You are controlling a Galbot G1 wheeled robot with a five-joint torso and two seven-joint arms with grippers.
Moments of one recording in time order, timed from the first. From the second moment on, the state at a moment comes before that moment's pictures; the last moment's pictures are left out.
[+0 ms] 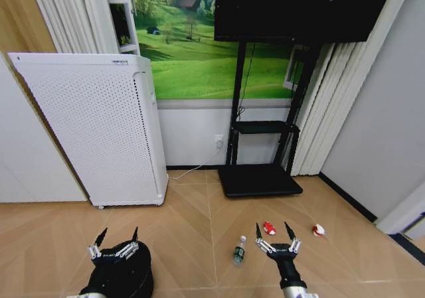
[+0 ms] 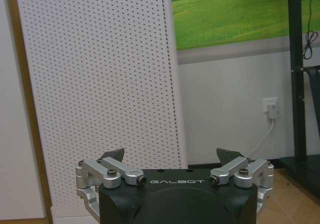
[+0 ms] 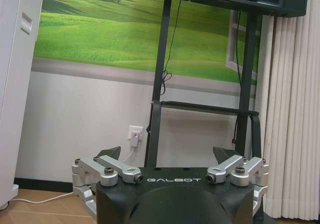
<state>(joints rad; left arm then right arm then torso) 1.90 -1.53 -0.82 -2.31 -0.13 -0.06 0.07 -1.82 1.53 0.59 2.16 -0.05 0.29 0.05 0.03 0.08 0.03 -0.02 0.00</state>
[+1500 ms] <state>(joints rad) 1.88 -1.39 -0.99 -2.09 -0.90 0.51 -0.31 -1.71 1.41 0.63 2.09 0.14 0.23 0.14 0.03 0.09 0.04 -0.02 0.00</state>
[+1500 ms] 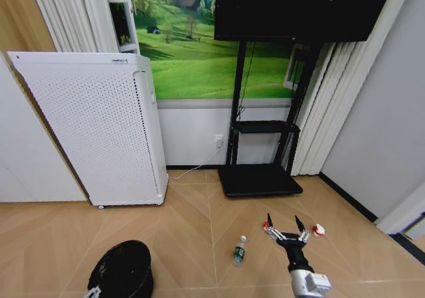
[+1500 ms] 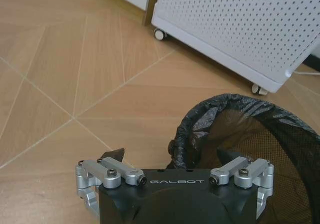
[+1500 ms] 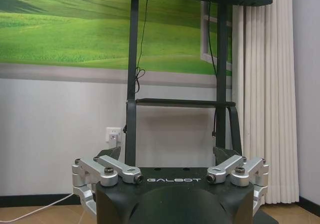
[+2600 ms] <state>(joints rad) 1.74 -1.33 -0.93 -1.95 -0.89 0.59 -0.39 -1.74 1.41 0.64 2.13 0.16 0.26 0.12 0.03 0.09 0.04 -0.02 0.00</state>
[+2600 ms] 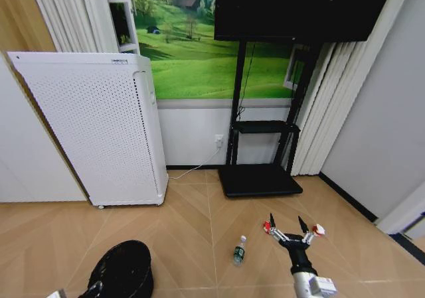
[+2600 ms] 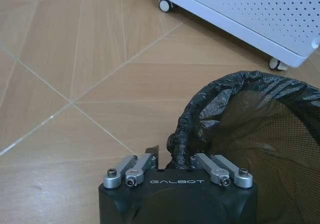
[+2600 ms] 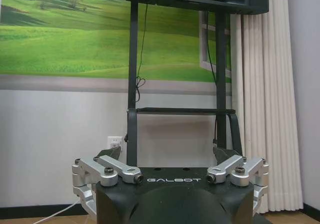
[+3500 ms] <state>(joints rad) 1.76 -1.34 -0.96 -1.92 -0.59 0.14 -0.07 -1.79 1.46 0.62 2.07 0.01 0.30 0.14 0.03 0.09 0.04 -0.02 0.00</state>
